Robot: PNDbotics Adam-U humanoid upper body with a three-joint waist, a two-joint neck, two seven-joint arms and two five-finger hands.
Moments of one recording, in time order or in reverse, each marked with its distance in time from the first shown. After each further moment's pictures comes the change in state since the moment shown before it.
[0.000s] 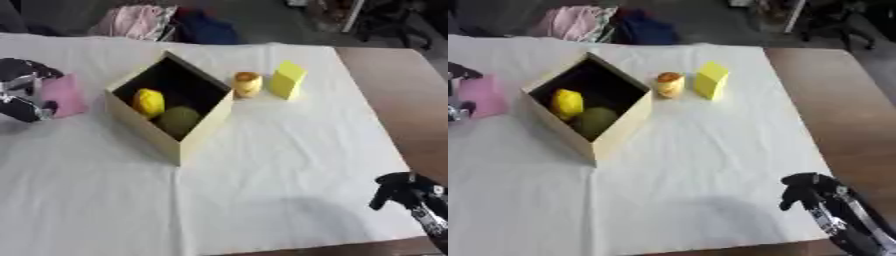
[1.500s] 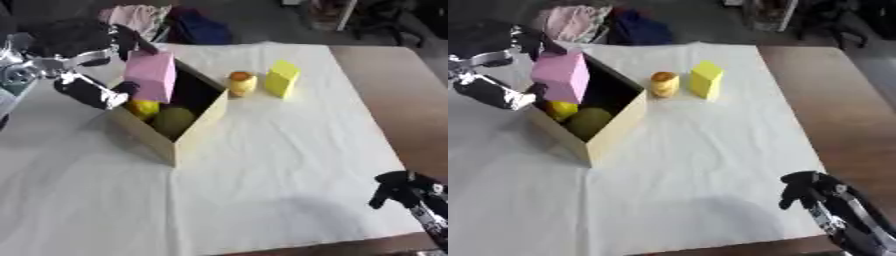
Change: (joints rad) left arm -0.056 -0.022 -0.173 -0.489 0.156 -0.065 -0.073; right arm -0.007 0.000 0.001 0.000 0.000 0.006 0.008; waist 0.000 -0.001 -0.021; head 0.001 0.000
